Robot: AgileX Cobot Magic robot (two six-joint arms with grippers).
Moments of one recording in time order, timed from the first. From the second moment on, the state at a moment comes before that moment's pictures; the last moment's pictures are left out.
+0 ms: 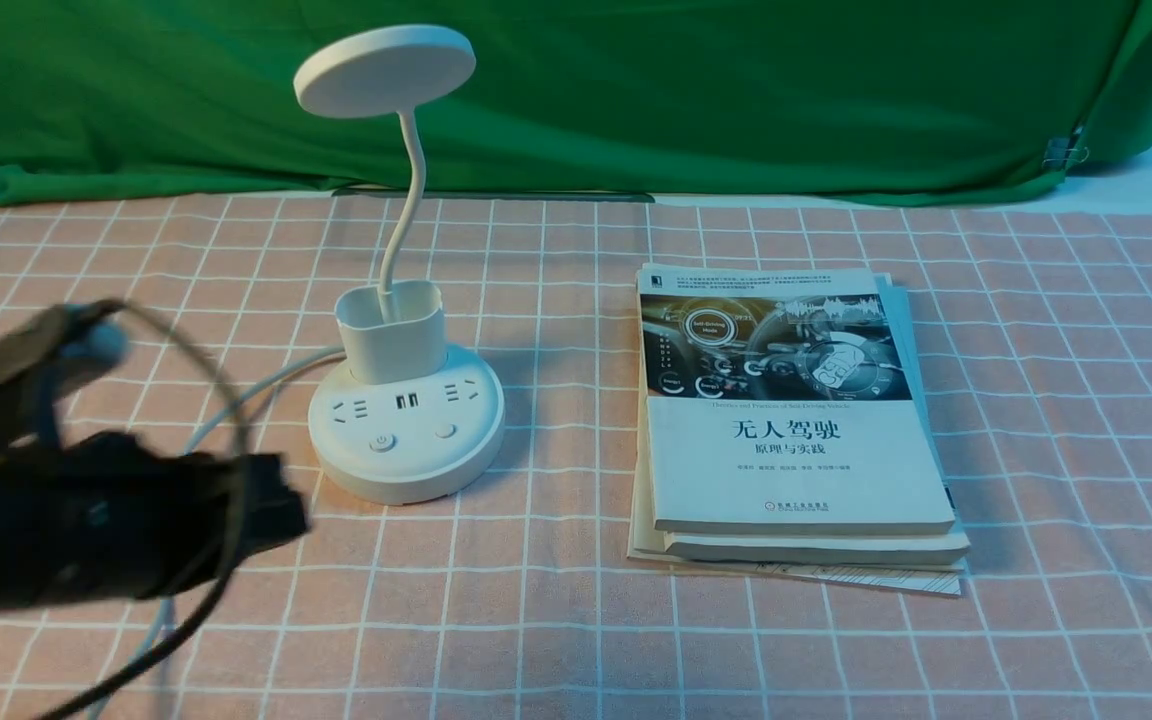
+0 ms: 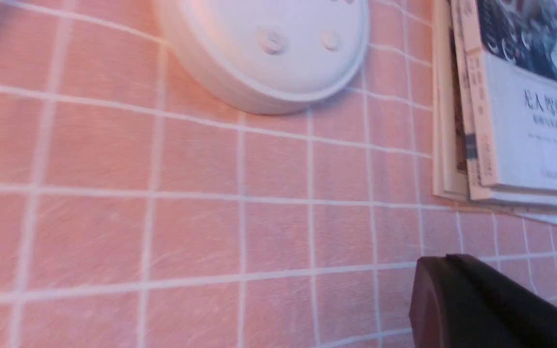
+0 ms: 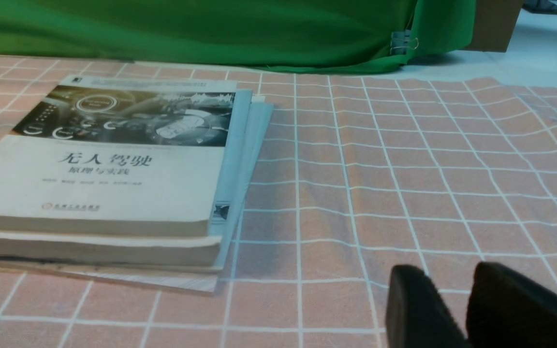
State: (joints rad) right arm 0.04 0.00 0.01 0.05 0.25 -0.07; left arm -0.16 1.24 -0.63 -1.03 0.53 0.57
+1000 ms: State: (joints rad) right arm 0.04 0.00 0.01 0.05 0.25 -0.07; left arm -0.42 1.90 -1.25 -0.09 0.50 -0.10
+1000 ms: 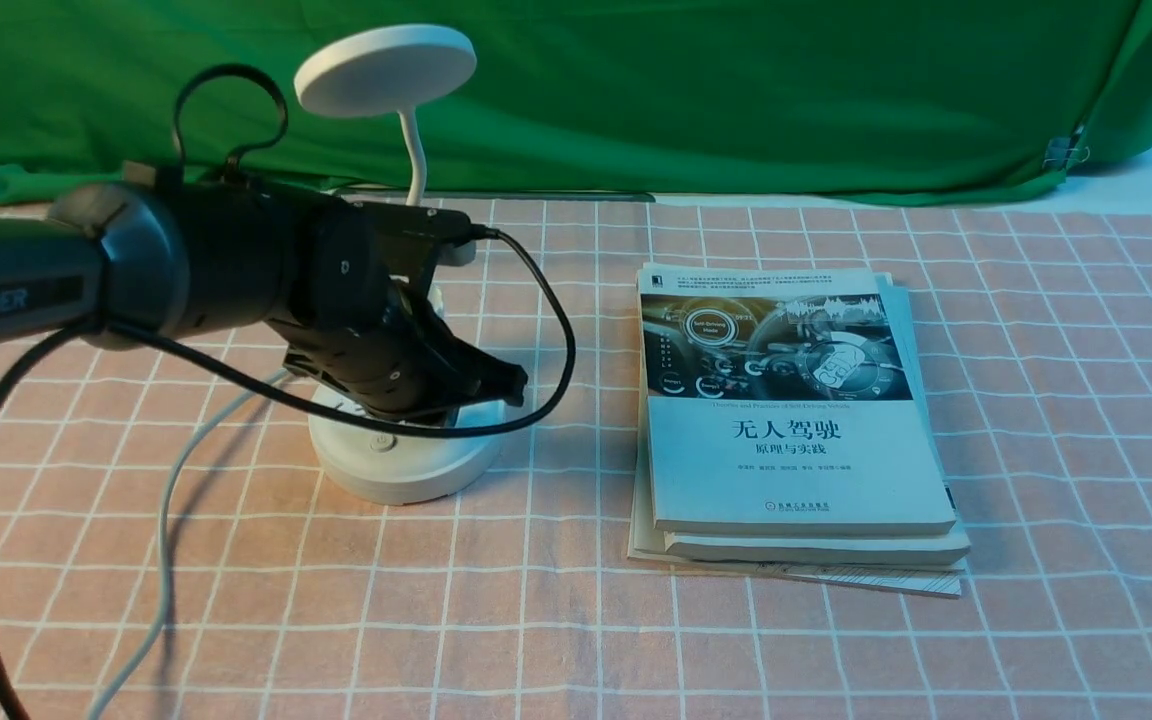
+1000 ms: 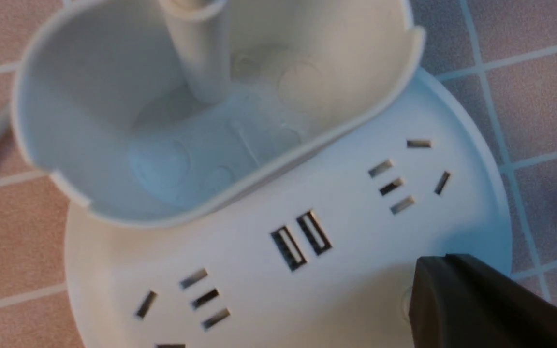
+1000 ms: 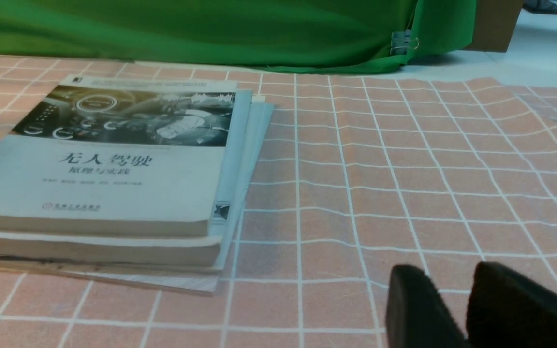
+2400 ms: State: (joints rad) right arm 0.04 0.00 0.01 0.05 0.25 -0.07; left arm -0.46 0.59 -0.50 -0.19 0.23 -0.02
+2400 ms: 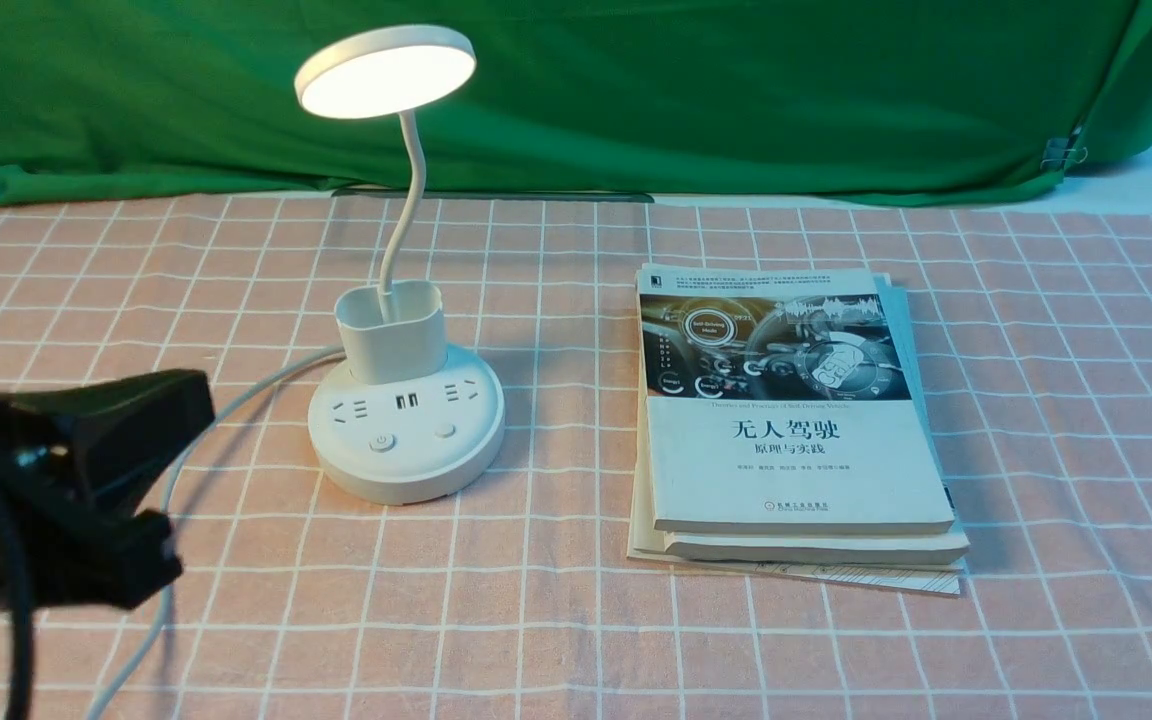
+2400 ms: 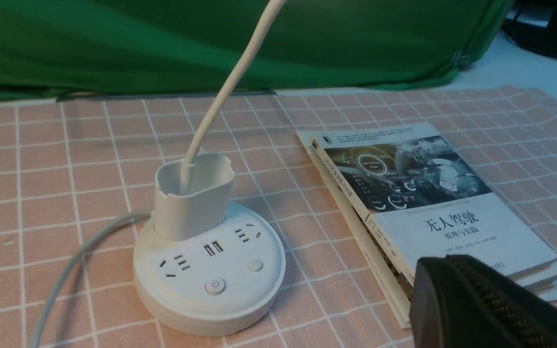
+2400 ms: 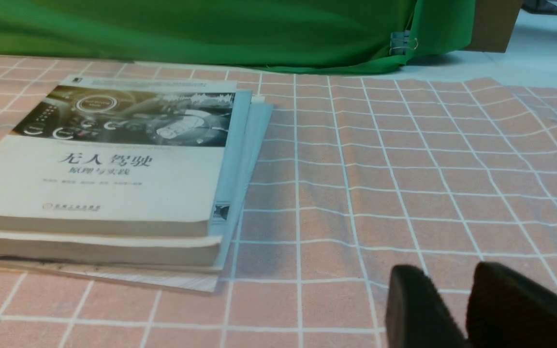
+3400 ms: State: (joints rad) right arm 0.04 0.00 0.01 0.05 0.25 -0.07; left arm -0.38 0.23 -0.26 -0.16 0.11 -0.02
